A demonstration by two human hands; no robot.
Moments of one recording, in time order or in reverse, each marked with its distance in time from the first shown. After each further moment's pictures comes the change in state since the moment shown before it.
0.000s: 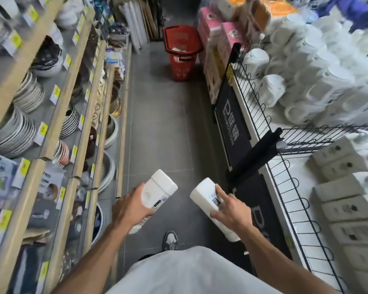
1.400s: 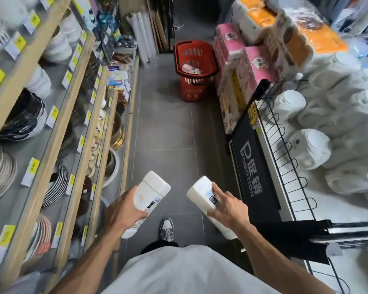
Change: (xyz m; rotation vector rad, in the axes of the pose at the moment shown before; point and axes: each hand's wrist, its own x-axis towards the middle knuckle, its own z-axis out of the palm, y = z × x) left_hand 0.342 0.034 -0.156 -0.116 0.014 -0.098; right_hand 0.363 -0.113 -0.140 -0.012 -0.024 -0.088
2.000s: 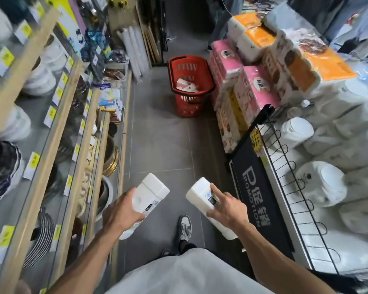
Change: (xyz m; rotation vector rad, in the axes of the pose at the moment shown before) left_hand 0.170 0.044 -0.081 0.052 -0.001 0.045; right_hand 0.162 -0.041 -0.080 -0.040 0.018 0.018
